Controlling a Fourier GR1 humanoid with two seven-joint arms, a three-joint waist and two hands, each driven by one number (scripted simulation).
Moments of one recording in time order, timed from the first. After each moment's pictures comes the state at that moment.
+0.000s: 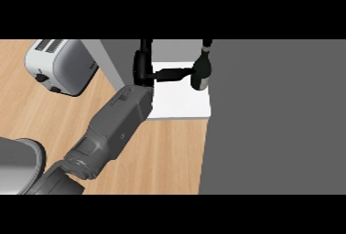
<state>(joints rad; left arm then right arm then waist) -1.10 0.01 -0.30 -0.28 0.70 0.48 -0.66 0.31 -0.12 0.32 -2.51 -0.10 0.14 0.34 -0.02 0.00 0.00</state>
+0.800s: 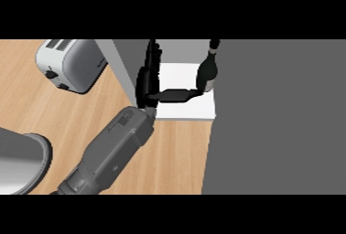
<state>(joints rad) -0.80 0.03 -0.40 -0.79 0.64 0.51 -0.56 0.30 -0.12 0.29 -2.51 -0.10 0.12 0.34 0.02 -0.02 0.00</state>
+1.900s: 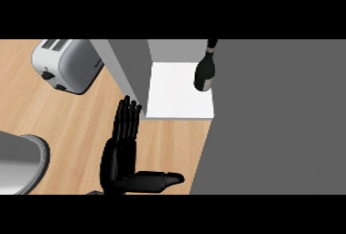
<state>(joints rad) -0.13 0.21 -0.65 -1.63 0.52 0.63 -0.48 0.29 -0.22 0.39 -2.51 -0.08 0.18 0.39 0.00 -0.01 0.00</state>
